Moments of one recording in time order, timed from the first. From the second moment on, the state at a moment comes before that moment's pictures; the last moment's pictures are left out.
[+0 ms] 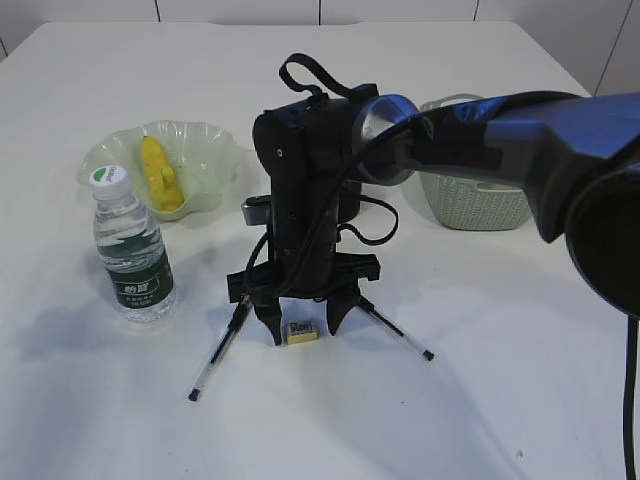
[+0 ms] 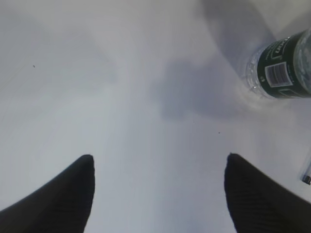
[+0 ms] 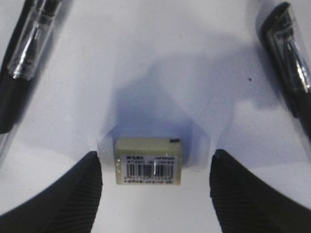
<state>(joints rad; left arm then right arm) 0.08 1.32 -0.86 -0.11 0.80 -0.14 0.64 2.38 -1.92 0.05 1.22 0.44</state>
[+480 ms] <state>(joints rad) 0.08 1.32 -0.86 -0.11 0.79 -0.14 0.64 2.38 -1.92 0.06 1.22 0.44</state>
